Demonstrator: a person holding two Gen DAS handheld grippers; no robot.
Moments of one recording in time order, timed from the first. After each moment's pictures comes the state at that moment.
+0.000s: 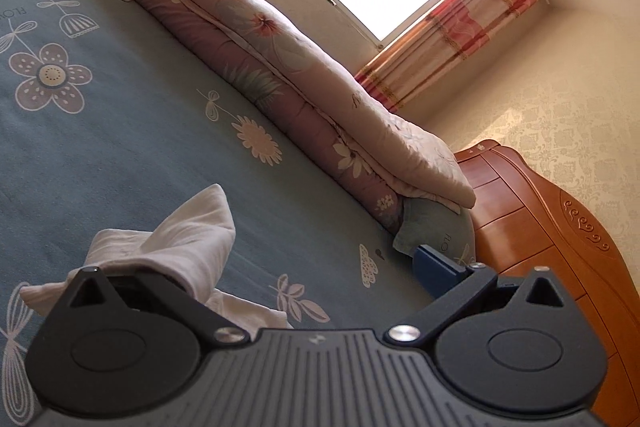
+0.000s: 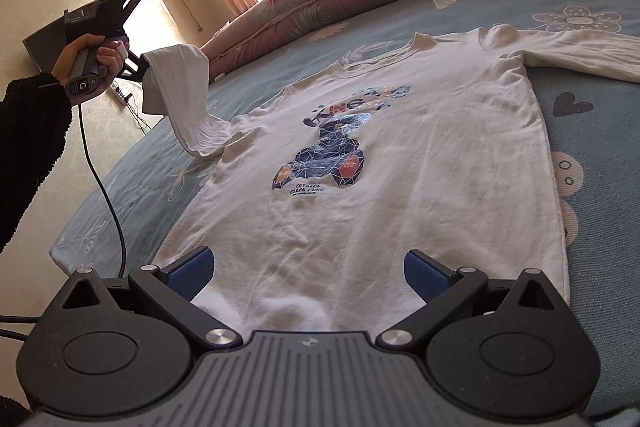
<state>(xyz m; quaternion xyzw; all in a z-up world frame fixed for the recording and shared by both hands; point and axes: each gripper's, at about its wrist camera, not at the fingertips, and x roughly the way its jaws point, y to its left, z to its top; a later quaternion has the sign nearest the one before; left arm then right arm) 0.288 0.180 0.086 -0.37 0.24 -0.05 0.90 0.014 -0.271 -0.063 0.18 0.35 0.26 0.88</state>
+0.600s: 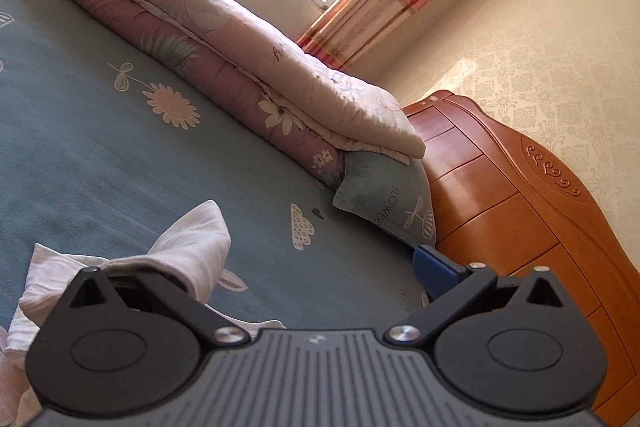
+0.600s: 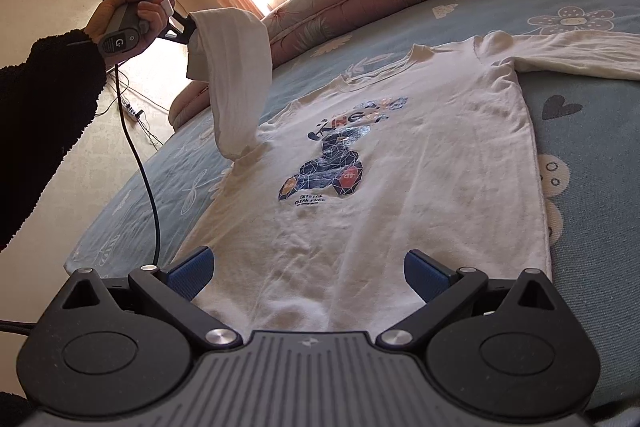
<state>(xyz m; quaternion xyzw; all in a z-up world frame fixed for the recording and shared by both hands) 0.317 0.069 0.112 -0.33 0.26 -0.12 0.90 0.006 -0.289 -0.062 0.21 0.33 0.27 0.88</state>
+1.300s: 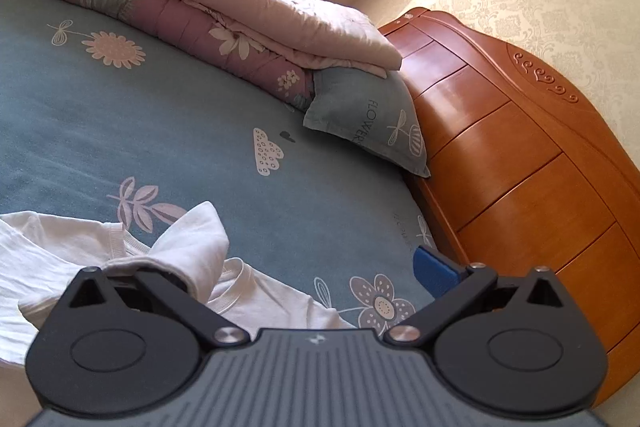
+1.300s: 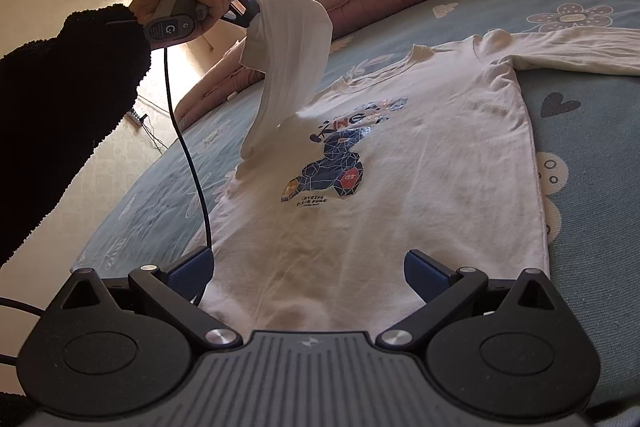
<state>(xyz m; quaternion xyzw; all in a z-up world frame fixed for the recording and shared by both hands) 0.340 -0.026 0.075 -0.26 0.34 -0.18 0.89 0.005 -0.293 -0.061 0.21 0.33 0.27 0.88</state>
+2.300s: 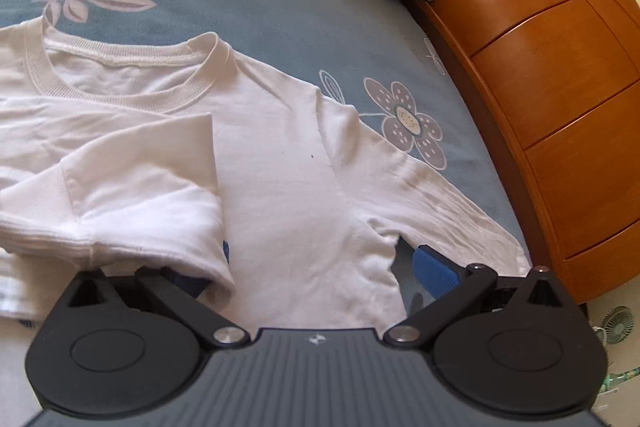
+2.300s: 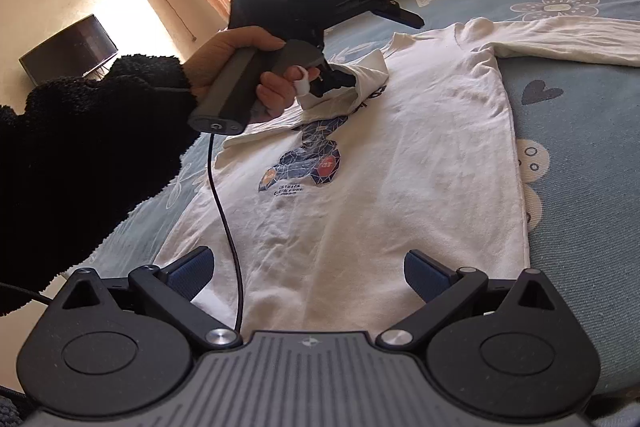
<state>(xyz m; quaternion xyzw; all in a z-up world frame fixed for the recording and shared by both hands) 0.325 -0.083 -0.047 -0.21 0.51 -0.28 0.78 0.009 -0.298 -0.068 0.21 0.35 0.25 0.88</state>
